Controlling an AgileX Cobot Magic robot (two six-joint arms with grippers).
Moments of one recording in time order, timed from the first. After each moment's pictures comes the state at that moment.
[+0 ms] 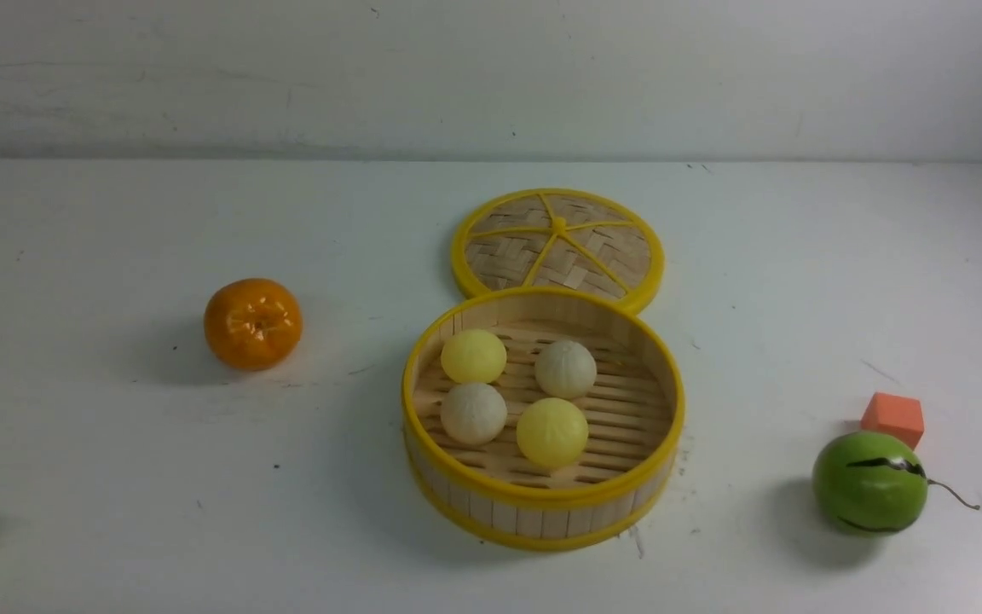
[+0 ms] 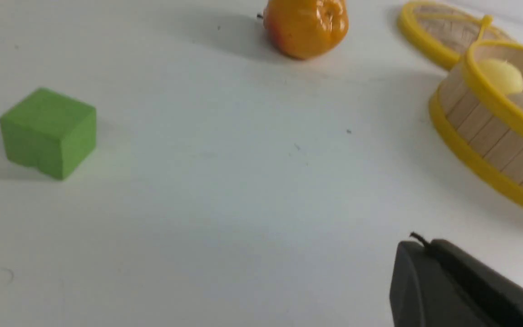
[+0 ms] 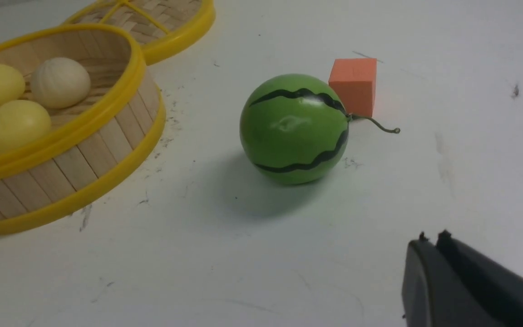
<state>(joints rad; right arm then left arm) 0.06 -0.01 0.02 0.02 0.40 0.16 -0.12 -0.01 0.03 -0.09 0.38 -0.23</state>
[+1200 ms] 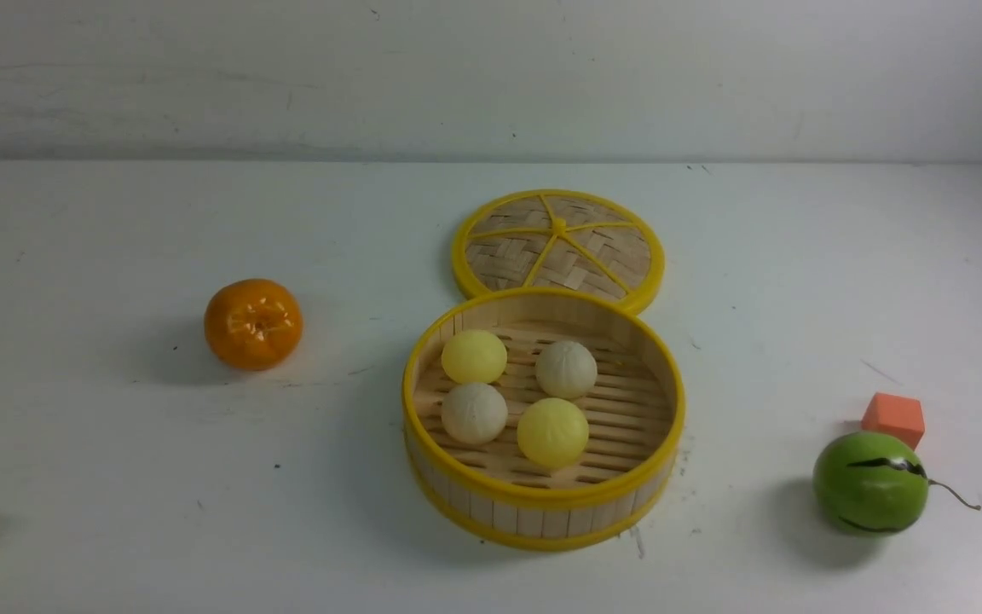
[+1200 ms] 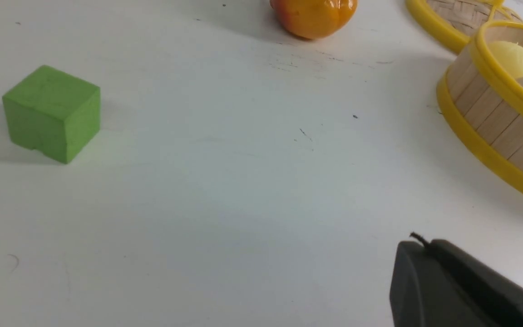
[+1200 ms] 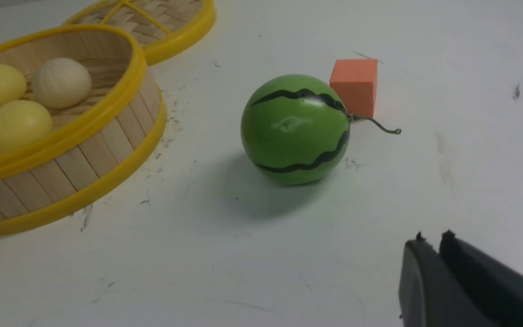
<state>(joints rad) 0.06 -0.01 0.02 0.02 0.40 0.16 -0.12 -0.01 0.03 -0.09 0.38 -0.23</state>
